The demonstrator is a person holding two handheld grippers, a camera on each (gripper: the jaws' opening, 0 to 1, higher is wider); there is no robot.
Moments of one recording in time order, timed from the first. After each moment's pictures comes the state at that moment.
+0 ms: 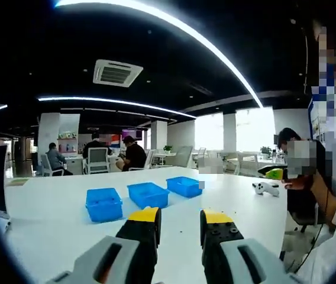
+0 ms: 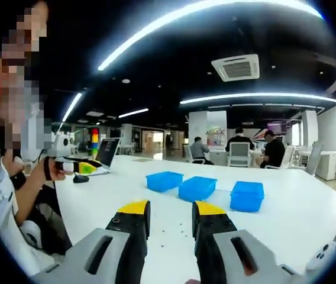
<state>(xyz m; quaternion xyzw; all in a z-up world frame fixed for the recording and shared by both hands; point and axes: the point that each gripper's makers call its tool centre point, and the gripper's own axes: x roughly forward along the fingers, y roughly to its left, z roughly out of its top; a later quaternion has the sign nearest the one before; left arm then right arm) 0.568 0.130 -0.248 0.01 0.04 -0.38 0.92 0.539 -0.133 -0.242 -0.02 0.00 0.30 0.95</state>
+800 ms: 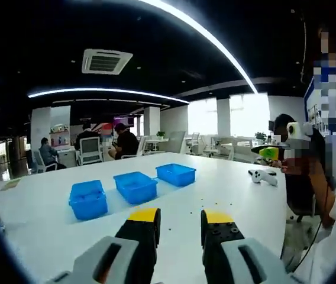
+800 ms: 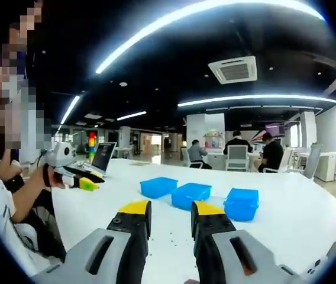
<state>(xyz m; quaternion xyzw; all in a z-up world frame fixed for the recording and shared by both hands) 0.589 0.085 -0.270 0.04 0.10 -0.40 0.91 0.557 -0.144 -0.226 -0.02 -0.01 0.30 0.95</state>
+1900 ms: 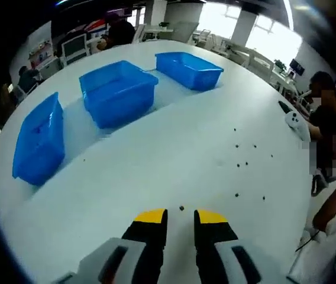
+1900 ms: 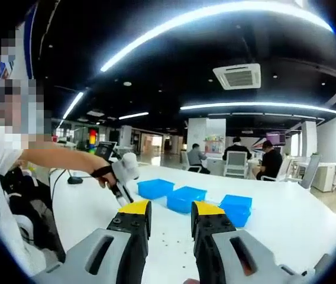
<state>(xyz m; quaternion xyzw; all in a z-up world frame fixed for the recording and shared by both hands) 0.677 0.032 -0.393 0.13 0.50 -0.35 0.78 0.550 -0.161 -0.209 -0.04 -0.02 0.30 0.95</state>
